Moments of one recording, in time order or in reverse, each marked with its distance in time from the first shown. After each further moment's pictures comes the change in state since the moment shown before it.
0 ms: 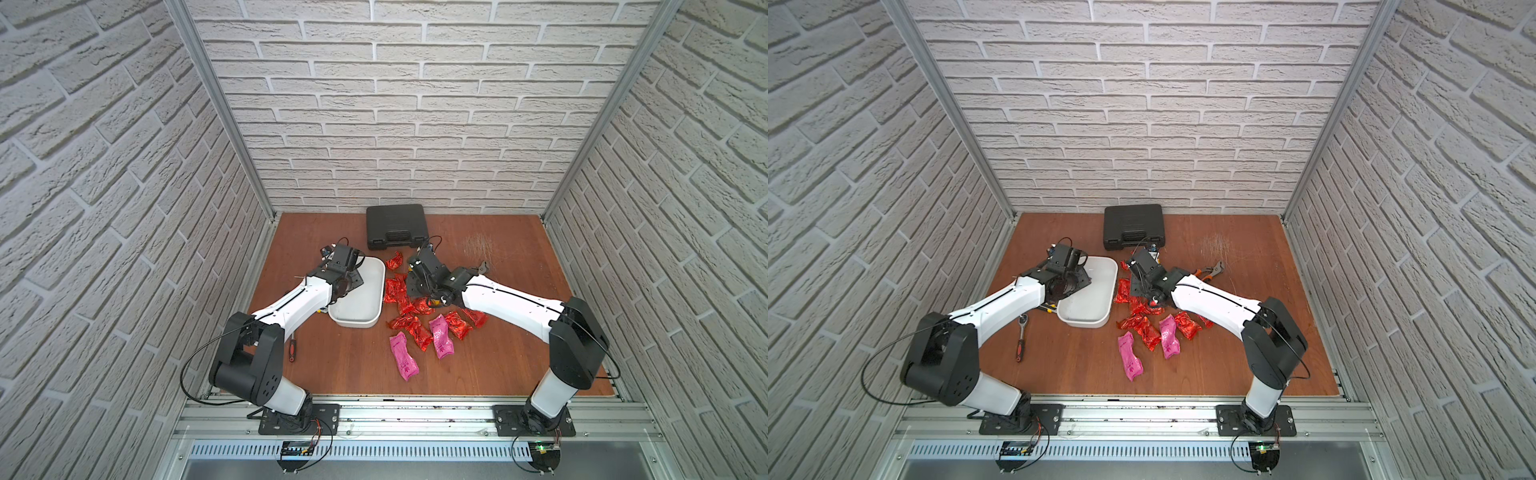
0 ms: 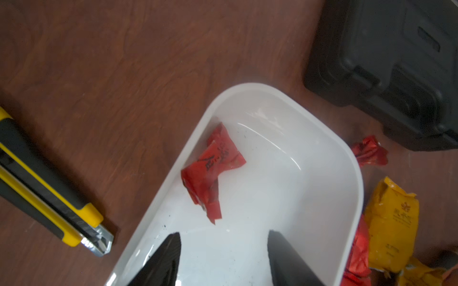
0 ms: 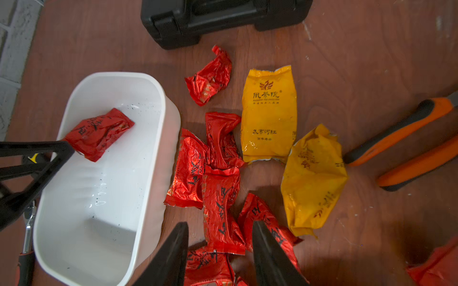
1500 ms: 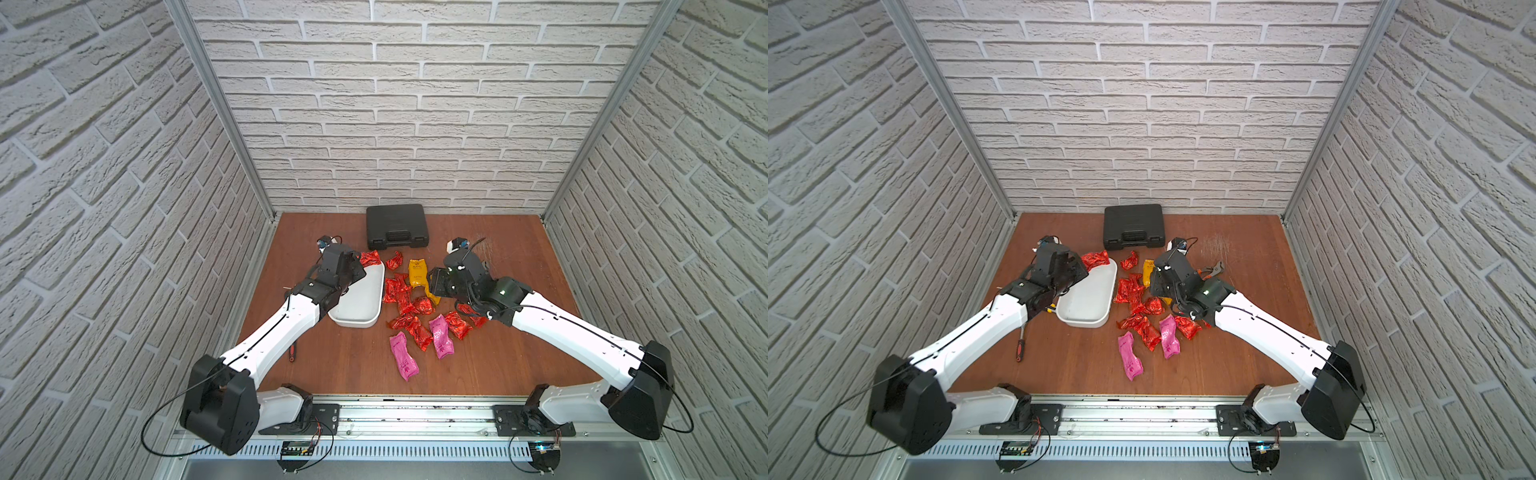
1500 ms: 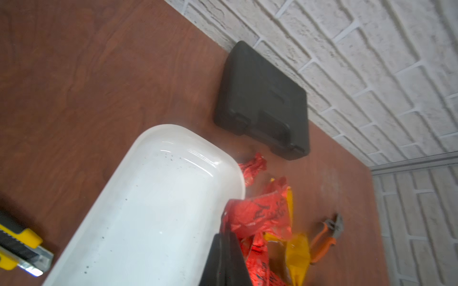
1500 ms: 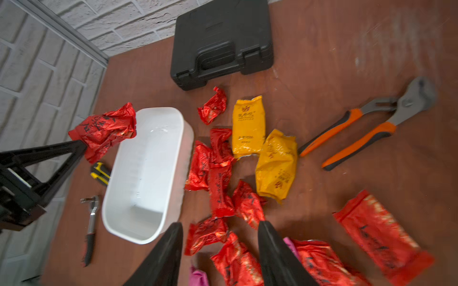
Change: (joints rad) left arm -0.095 -0.292 -0.082 0.154 0.051 -0.059; right arm -0.019 -0.343 -0.160 -0.005 -0.053 0.066
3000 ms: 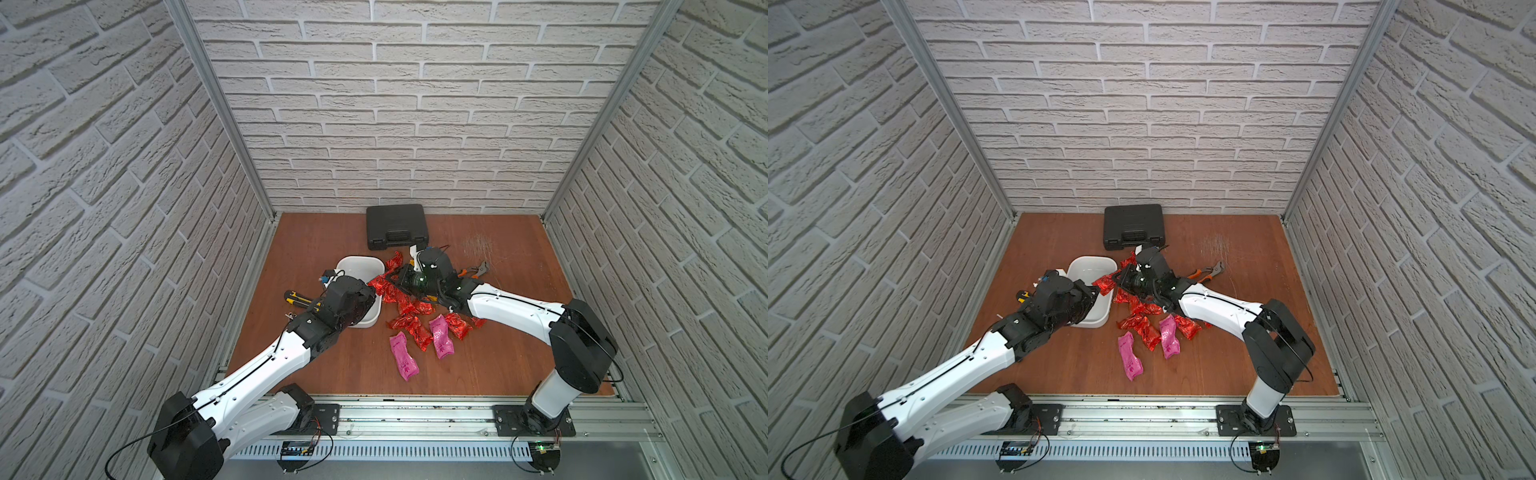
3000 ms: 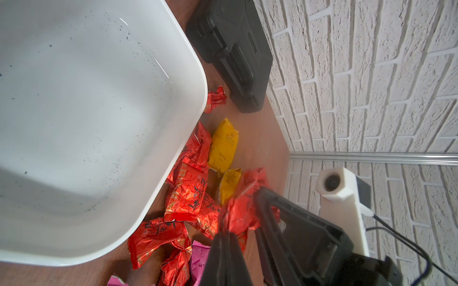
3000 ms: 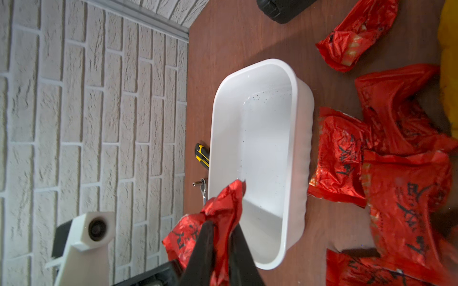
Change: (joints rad) left arm -0.218 -0.230 -0.223 0.064 0.030 -0.495; right arm -0.014 0.333 -0.011 0.555 -0.420 0.340
